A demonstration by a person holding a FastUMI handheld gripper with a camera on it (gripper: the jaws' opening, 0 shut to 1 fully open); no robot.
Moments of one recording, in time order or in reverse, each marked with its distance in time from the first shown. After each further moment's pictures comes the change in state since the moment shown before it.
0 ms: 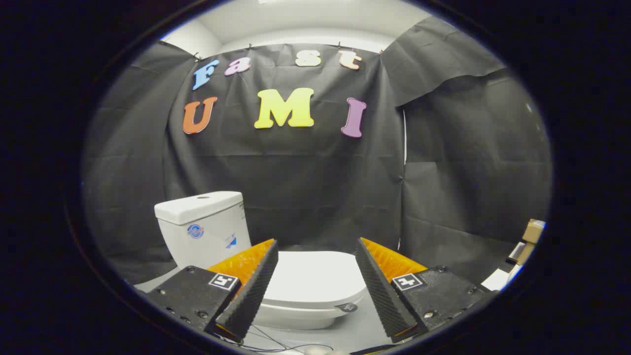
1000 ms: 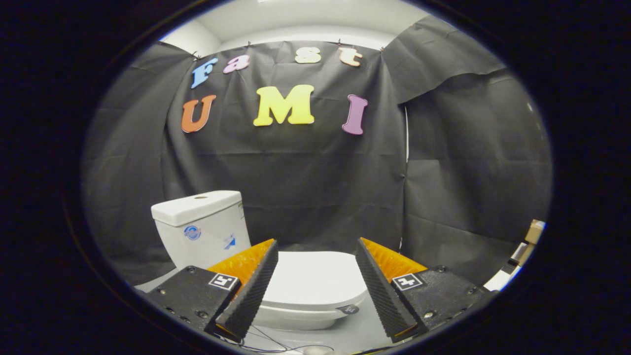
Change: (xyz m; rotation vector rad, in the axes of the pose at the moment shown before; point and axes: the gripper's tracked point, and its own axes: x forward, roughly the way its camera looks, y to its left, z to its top) arm 0.019 0.002 0.004 -0.003 0.017 0.016
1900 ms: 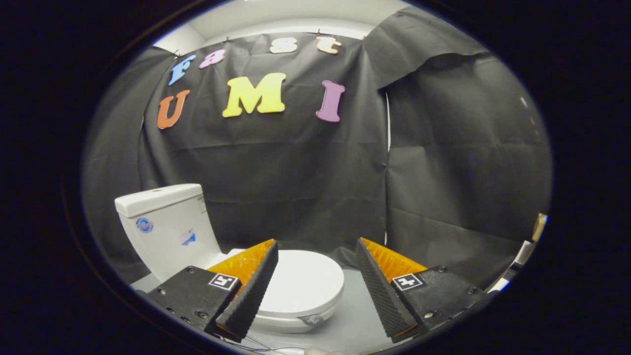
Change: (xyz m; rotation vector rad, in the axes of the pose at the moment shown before) arm 0.072 -0.117 -0.039 0.041 0.059 -0.089
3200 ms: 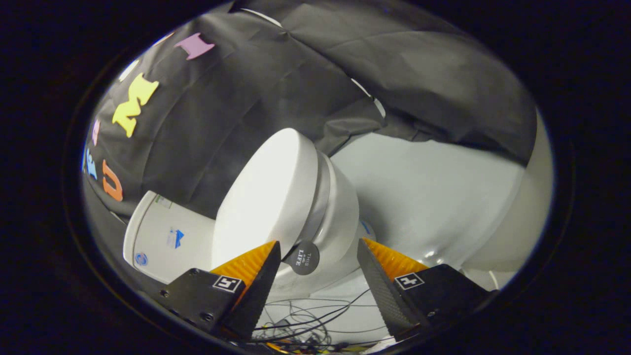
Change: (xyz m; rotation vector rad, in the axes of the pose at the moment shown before) arm 0.057 -0.017 -0.253 0.809 0.624 0.030
